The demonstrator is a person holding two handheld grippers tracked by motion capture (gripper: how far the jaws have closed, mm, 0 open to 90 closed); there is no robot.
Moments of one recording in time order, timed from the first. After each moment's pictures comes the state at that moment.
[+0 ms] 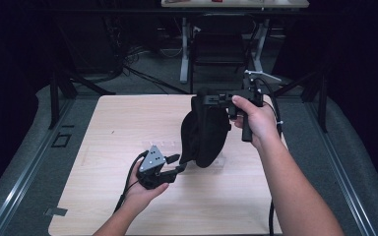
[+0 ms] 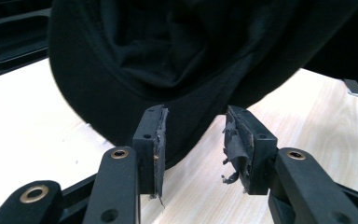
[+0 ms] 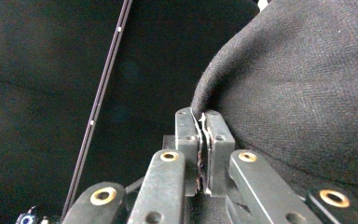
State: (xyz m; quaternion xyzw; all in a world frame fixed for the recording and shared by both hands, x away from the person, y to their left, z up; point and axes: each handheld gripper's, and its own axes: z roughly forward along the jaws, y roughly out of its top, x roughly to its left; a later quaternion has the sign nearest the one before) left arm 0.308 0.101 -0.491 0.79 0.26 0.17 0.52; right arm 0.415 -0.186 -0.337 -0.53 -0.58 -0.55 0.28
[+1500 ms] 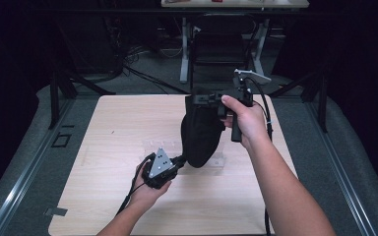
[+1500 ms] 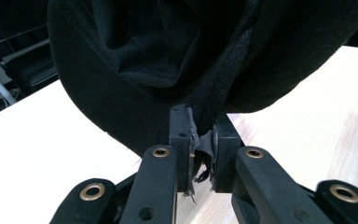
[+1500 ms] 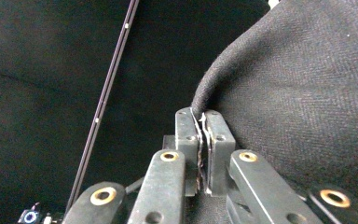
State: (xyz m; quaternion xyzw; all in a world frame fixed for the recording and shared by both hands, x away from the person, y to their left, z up) left arm 0.312 0.094 -0.510 0.80 0.23 0.24 0.50; right arm 0.414 -0.161 -0.334 -0.52 -0.58 -0.55 0.28
